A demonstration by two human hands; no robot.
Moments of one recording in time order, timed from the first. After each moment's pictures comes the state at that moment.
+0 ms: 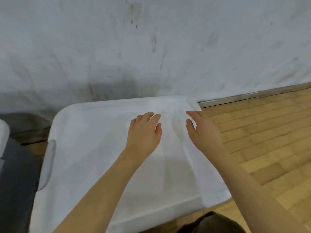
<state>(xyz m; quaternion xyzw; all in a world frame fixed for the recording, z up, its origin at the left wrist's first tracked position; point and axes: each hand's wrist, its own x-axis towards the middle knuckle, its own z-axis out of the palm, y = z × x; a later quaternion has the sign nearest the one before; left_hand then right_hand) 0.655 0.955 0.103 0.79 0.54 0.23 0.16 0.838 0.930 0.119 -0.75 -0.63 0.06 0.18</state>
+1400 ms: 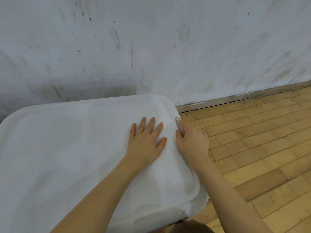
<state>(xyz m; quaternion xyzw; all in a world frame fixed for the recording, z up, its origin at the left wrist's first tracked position) 0.780 0.951 0.039 0.83 0.54 0.05 0.10 0.928 0.924 0.059 -0.79 -0.60 0.04 0.14</state>
